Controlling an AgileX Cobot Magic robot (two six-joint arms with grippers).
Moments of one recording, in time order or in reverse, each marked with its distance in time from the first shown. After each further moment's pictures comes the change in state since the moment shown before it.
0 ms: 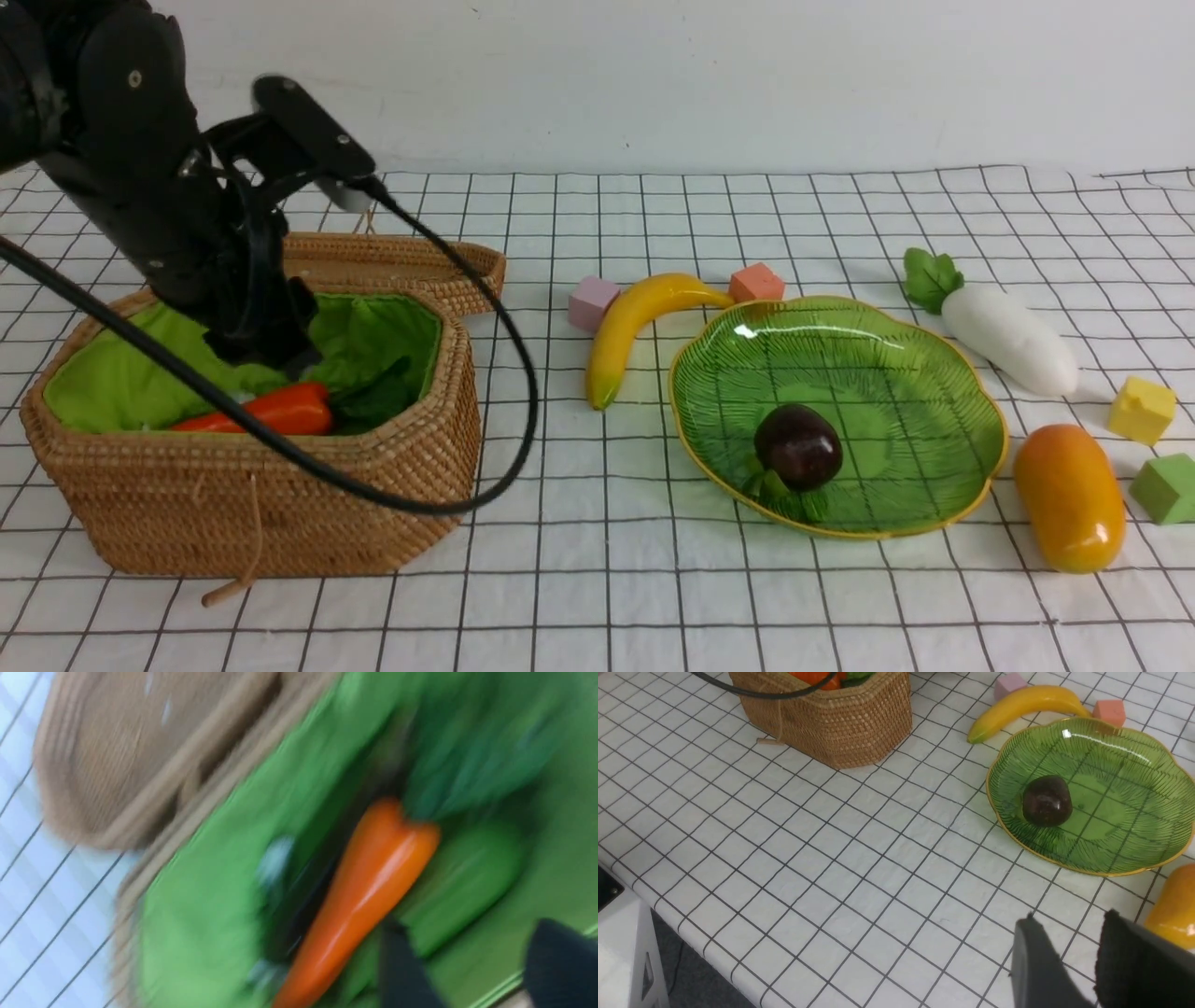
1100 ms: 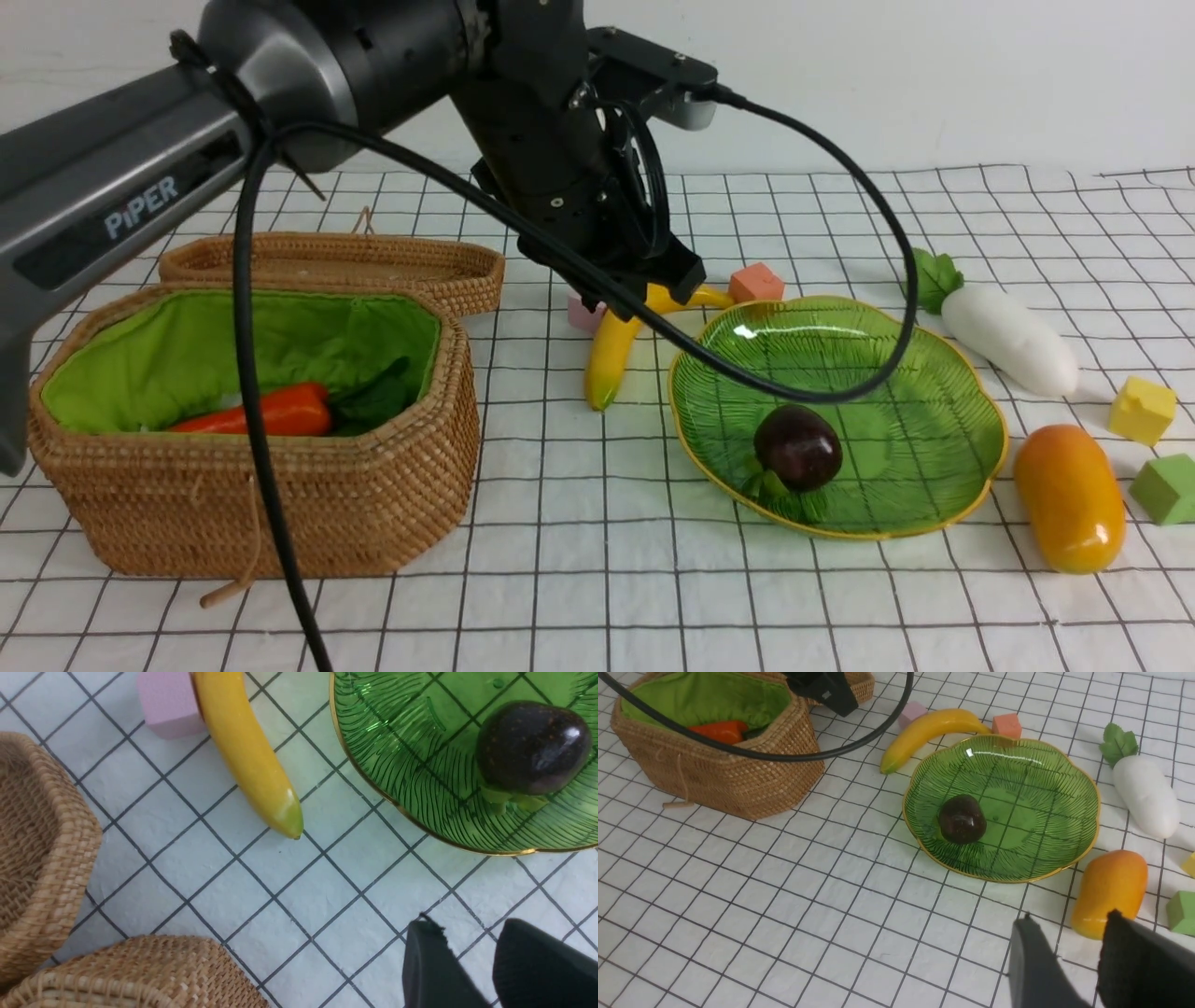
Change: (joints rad) right arm 0.000 0.000 0.000 -0.182 -0.052 0.184; left arm -0.279 0.370 -0.560 -0.127 0.189 -0.321
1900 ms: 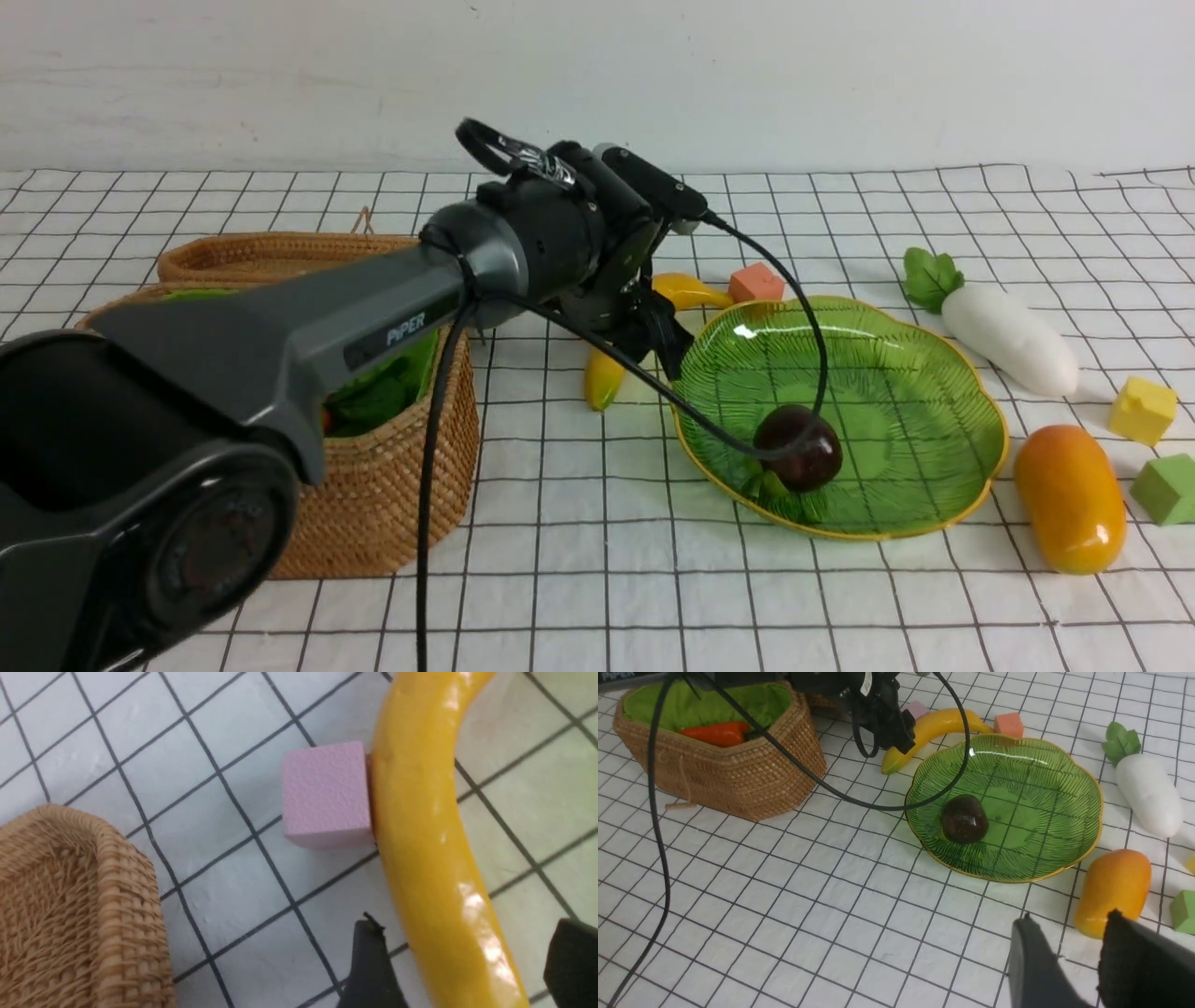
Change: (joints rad) right arm 0.000 0.000 0.000 0.006 0.000 0.000; left arm 0.001 0.340 -0.002 0.449 -0.441 -0.384
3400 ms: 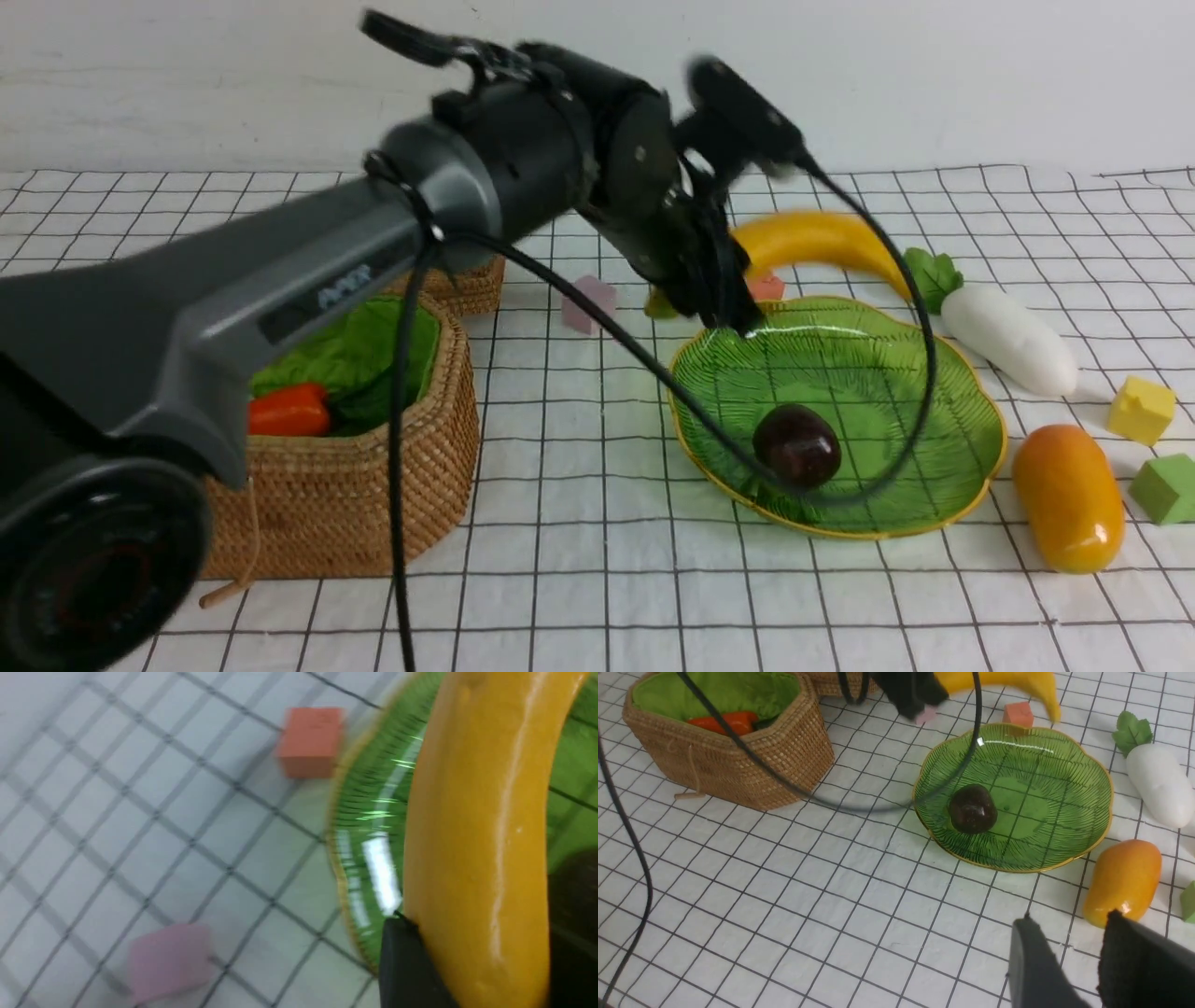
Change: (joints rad) right arm 0.000 0.000 0.000 0.024 0.023 -0.004; left arm -0.059 -0.125 -0.006 -0.464 0.028 0.740
